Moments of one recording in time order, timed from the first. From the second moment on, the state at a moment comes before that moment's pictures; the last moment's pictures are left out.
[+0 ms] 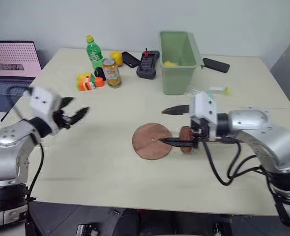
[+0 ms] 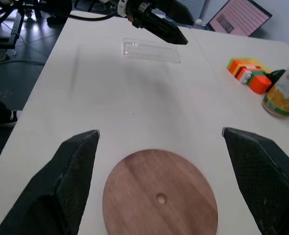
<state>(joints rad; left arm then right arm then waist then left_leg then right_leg) -0.40 0.81 0.15 -0.15 -0.42 0.48 -0.88 -0.55 -0.82 0.08 -0.59 0.56 0.76 0.94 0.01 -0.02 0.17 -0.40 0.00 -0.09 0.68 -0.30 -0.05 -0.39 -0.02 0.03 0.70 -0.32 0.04</state>
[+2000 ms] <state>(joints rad) -0.48 0.71 -0.24 -0.18 -0.20 0.32 -1.10 -0.88 -0.92 0.29 -0.02 0.04 0.50 1.50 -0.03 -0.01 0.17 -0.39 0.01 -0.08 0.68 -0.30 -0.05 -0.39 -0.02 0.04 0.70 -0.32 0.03</state>
